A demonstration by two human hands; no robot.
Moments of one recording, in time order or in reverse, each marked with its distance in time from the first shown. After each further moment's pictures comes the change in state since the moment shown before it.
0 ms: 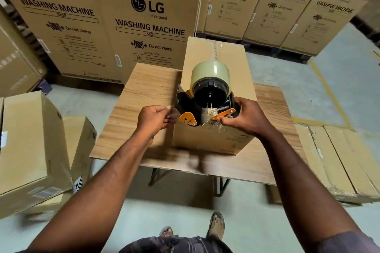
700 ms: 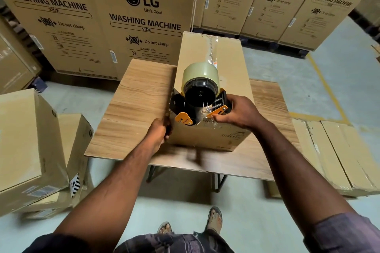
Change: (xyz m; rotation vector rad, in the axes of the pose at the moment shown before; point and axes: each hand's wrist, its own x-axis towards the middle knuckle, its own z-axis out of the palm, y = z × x) left_hand 0.015 -0.058 0.023 0.048 -0.048 -0.212; right_hand 0.019 0.015 0.005 -0.102 -0.120 -0.007
